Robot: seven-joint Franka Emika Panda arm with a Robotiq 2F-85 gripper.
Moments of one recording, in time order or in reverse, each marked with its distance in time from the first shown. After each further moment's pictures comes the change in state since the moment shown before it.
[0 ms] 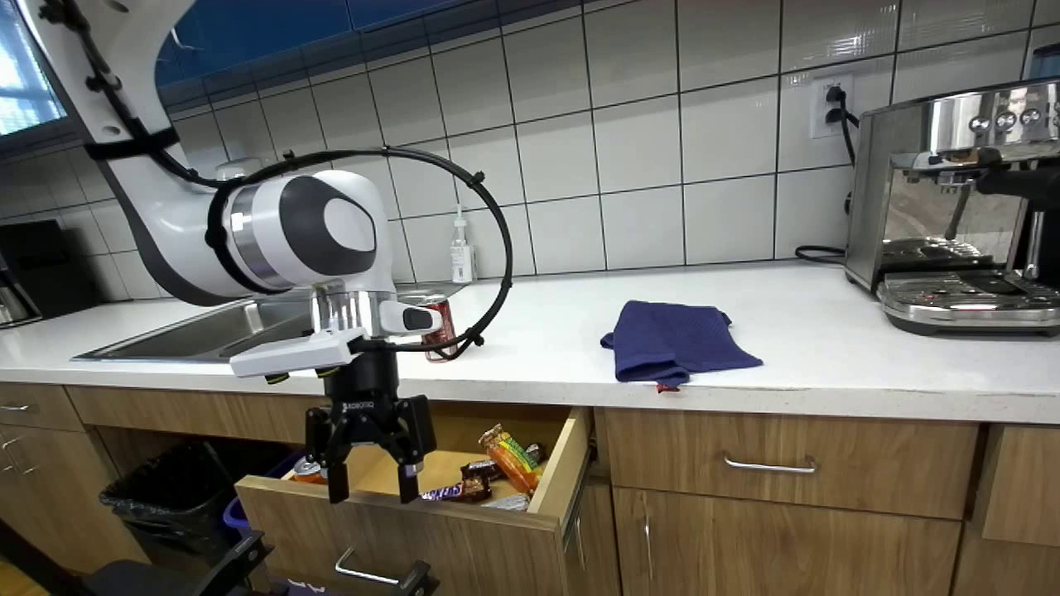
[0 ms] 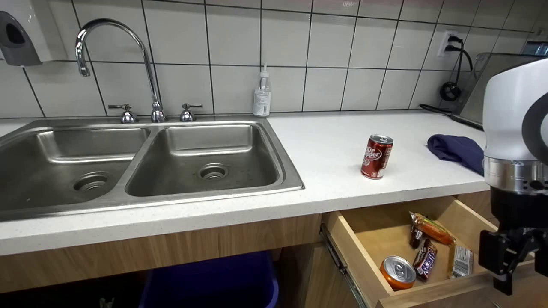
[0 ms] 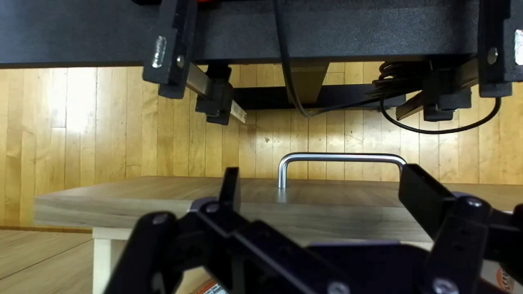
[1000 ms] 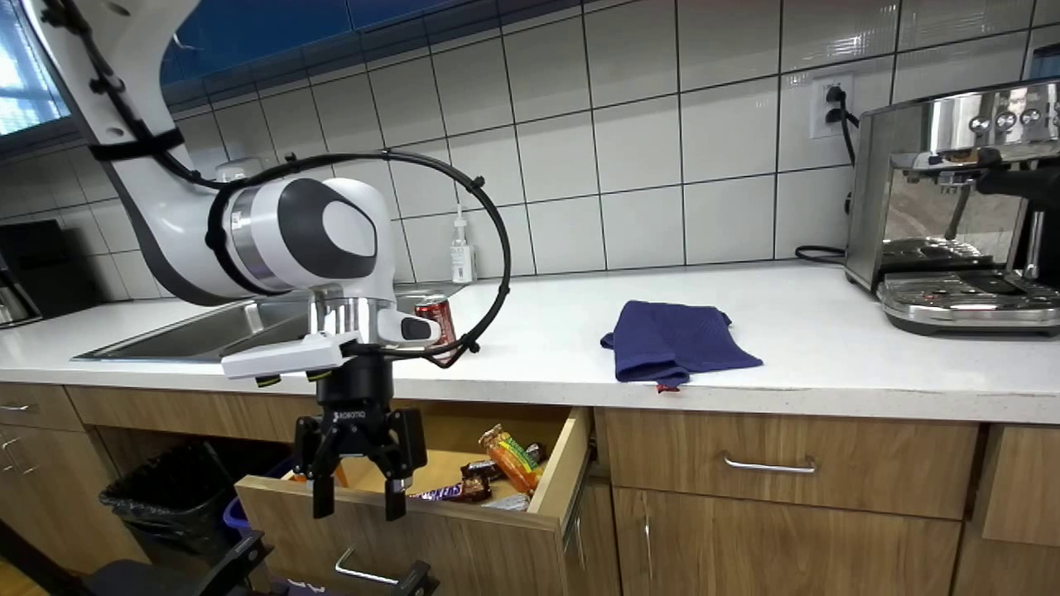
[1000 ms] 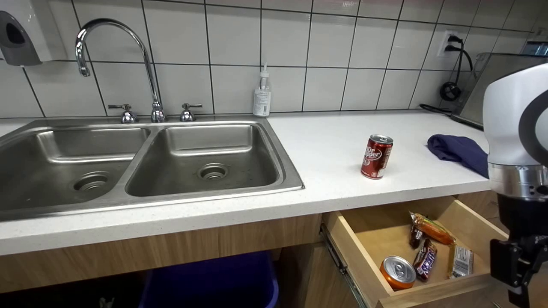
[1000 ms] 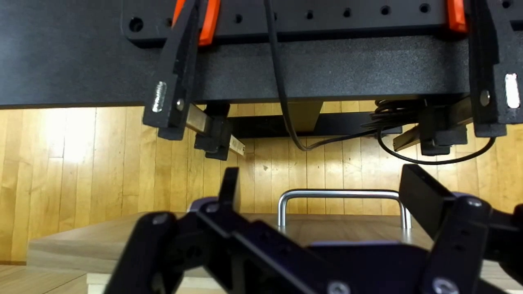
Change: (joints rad) arm 0.000 0.007 0.000 0.000 0.037 -0.075 -0.021
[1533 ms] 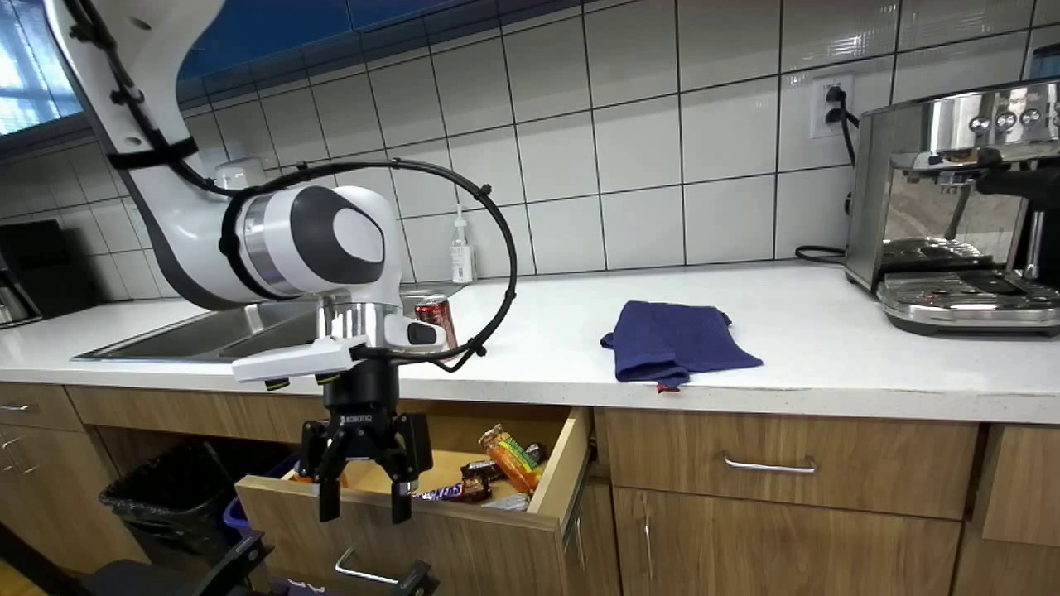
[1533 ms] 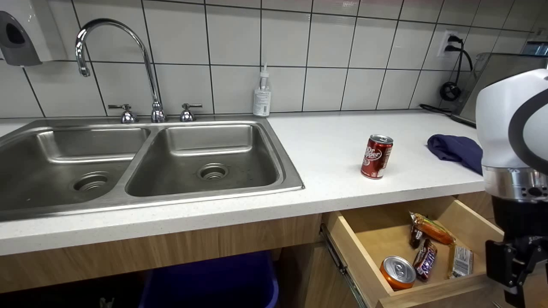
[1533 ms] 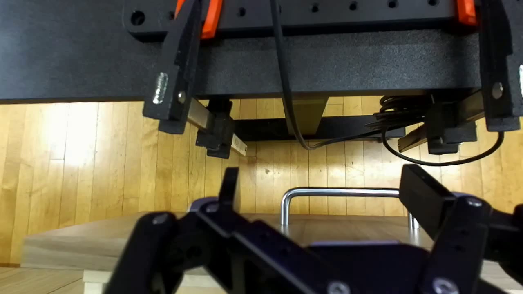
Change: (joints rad) arm 0.000 0.044 -0.004 0.031 -0.008 -0.003 -0.001
